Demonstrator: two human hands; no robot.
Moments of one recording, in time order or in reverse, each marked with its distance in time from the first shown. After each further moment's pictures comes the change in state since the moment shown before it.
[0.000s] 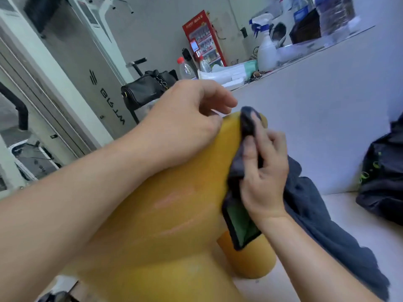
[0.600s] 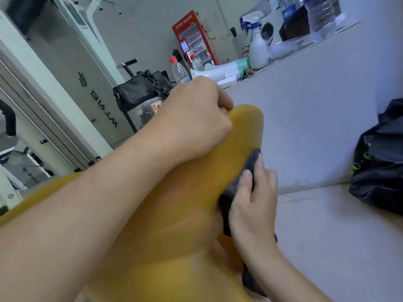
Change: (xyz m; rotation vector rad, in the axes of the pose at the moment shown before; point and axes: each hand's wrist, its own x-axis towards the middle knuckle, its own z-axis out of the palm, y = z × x) left_hand -0.003 0.011 0.007 0.364 -0.012 0.001; right_hand -0.058 -0.026 0.003 -0.065 -0.043 0.489
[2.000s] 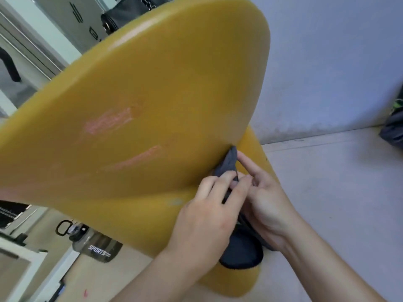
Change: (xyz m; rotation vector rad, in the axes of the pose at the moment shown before) left_hand -0.147 -0.028 0.184 0.285 -0.184 0.123; right_hand -0.030 0.088 -0.067 0.628 -0.740 0.768
